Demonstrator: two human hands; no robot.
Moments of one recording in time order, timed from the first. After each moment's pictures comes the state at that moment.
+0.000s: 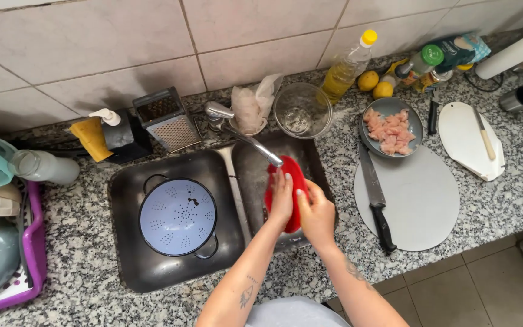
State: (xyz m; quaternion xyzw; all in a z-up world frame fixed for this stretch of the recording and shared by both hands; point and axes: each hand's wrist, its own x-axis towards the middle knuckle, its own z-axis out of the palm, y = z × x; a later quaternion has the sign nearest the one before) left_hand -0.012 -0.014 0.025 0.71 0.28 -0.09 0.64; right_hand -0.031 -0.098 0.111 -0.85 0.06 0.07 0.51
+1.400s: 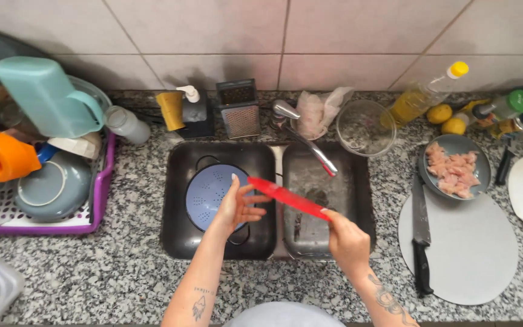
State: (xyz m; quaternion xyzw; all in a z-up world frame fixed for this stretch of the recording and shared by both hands) left_hand -0.120 0.156 0.095 0.40 0.37 -0.16 0.82; right_hand -0.047 -0.112 0.089 -0.86 -0.41 -0.14 0.28
